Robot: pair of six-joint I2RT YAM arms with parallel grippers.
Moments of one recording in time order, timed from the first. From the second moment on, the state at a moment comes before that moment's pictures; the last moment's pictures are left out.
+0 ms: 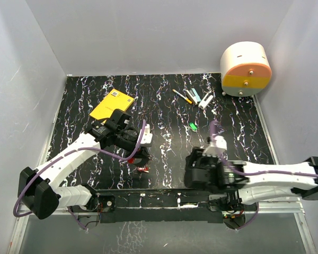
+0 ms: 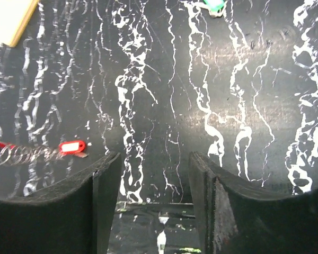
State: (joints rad) left arm -0.63 1.22 1.00 -0.80 0.91 0.84; right arm 1.52 0.89 0.87 -1.18 0.98 1.54
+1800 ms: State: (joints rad) left arm -0.59 1.21 1.08 -0.81 0.81 0.78; right arm 0.48 1.89 1.23 -0.49 0.40 0.32
